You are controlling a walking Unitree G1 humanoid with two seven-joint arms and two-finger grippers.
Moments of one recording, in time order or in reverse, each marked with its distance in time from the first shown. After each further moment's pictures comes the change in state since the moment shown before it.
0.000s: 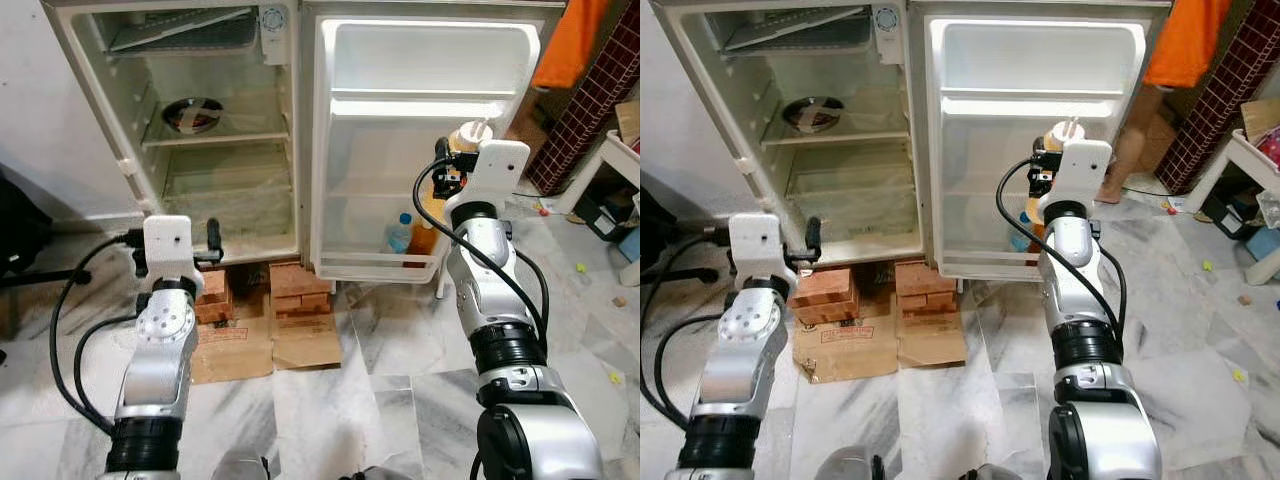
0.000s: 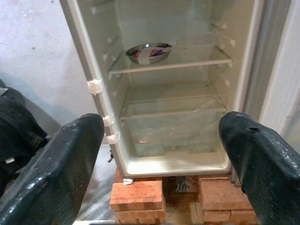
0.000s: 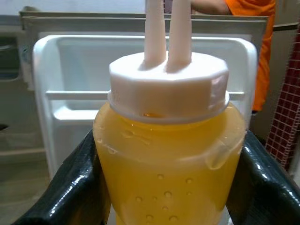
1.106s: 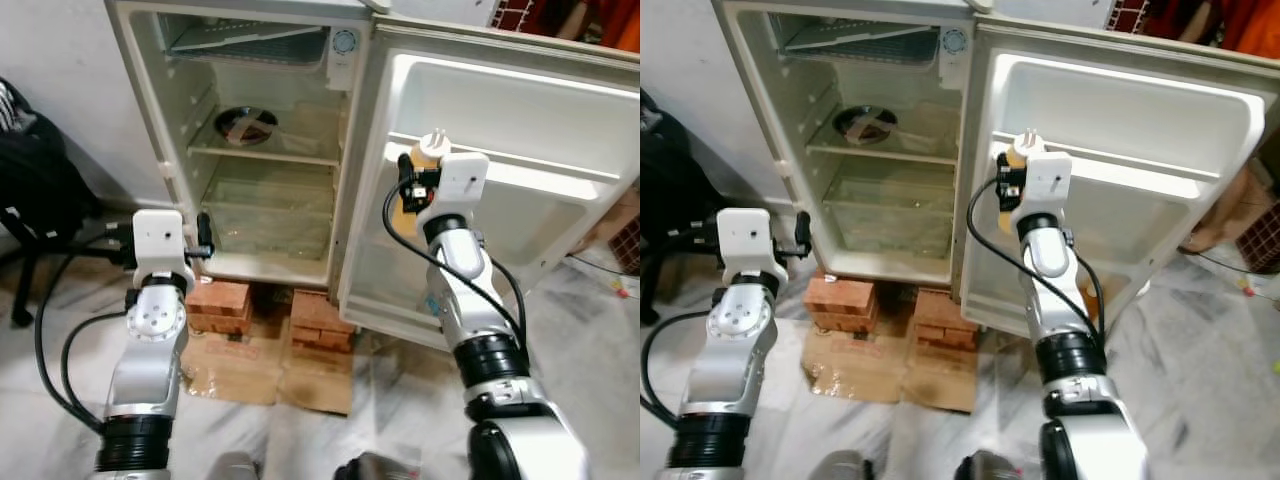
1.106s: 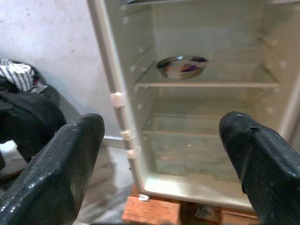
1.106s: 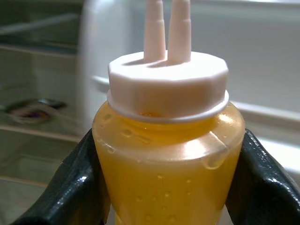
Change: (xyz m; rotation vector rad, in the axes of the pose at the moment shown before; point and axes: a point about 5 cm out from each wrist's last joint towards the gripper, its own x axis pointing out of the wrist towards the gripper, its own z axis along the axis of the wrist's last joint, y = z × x) left arm 0.001 -0.008 0.009 0.012 -0.037 -0.046; right arm -0.021 0.005 -0.021 -0.061 0.074 0.076
